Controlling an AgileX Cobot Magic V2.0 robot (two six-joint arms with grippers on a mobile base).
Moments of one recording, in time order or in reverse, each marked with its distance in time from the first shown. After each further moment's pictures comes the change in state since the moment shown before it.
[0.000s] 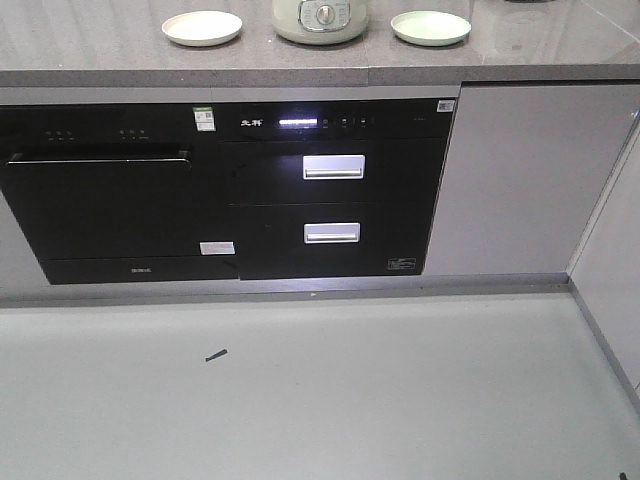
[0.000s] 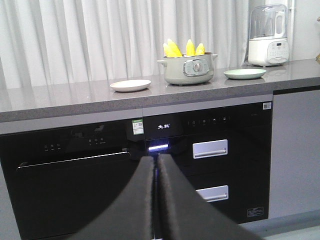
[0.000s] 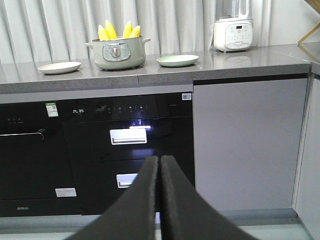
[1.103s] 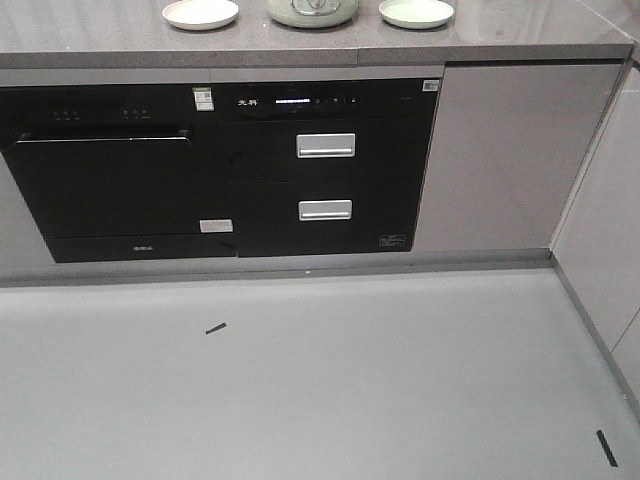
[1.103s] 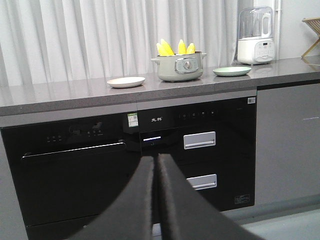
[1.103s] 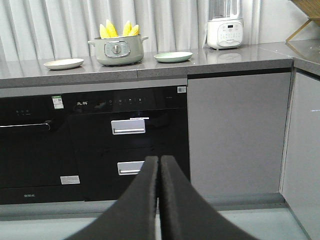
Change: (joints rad) left arm 0.000 0.000 0.000 0.000 0.000 0.000; right arm 0.000 0.000 0.000 0.000 -0.001 0.000
